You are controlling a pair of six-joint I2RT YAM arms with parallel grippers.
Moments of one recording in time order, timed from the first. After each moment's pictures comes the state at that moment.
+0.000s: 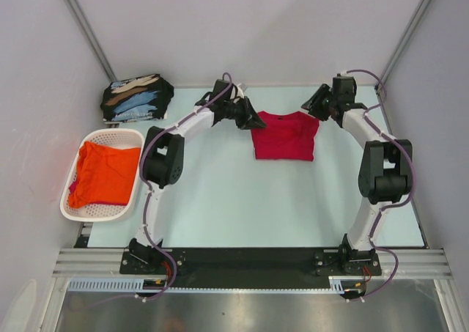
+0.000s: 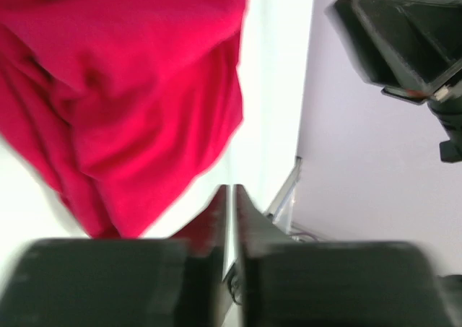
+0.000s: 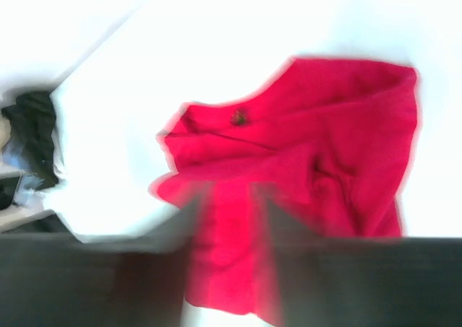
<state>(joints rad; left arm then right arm) -0.44 2.30 1.89 -0.30 0.75 -0.88 0.06 1.91 1.47 -0.20 -0.21 0.70</state>
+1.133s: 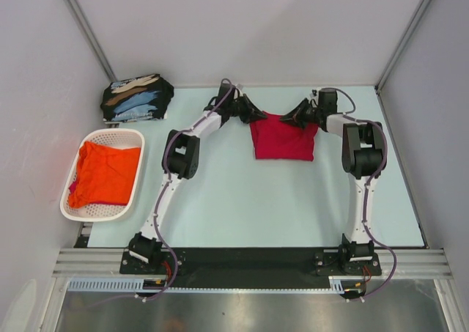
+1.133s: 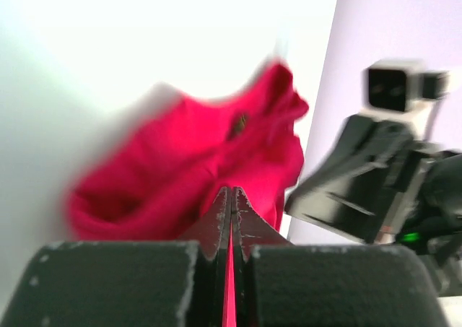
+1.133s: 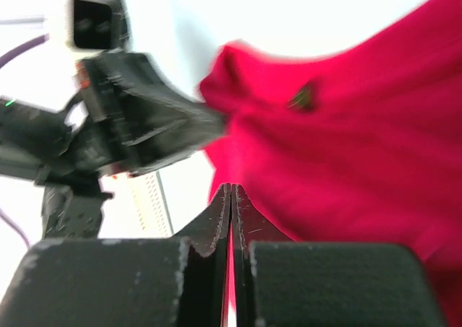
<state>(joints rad) -0.40 2.78 2.37 -0.14 0.70 -1.09 0.06 2.27 1.57 0.08 -0.74 0.91</state>
